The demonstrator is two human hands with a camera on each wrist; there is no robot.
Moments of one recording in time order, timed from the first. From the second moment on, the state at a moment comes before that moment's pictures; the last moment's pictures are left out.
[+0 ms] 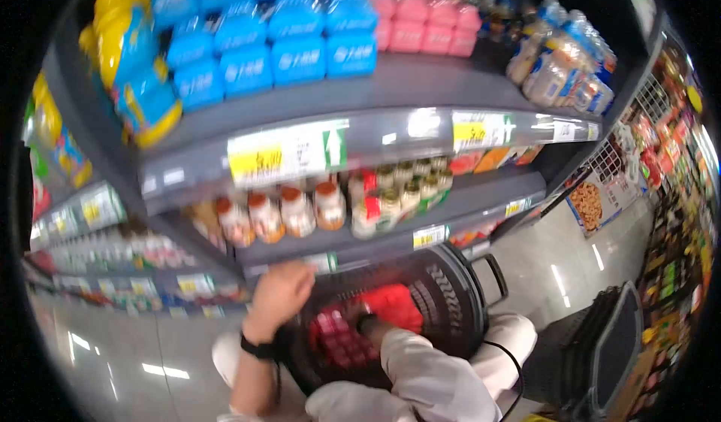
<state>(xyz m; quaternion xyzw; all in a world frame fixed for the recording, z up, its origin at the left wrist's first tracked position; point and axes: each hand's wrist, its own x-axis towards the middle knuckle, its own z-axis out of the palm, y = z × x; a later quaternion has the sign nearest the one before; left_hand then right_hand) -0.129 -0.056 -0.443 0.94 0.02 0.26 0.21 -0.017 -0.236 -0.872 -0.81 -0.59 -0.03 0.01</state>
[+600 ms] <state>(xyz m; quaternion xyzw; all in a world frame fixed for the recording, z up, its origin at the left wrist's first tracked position) -0.105 -0.068 -0.446 0.95 0.01 0.20 0.24 0.001 -0.187 -0.791 -0.73 -0.60 0.32 -0.13</state>
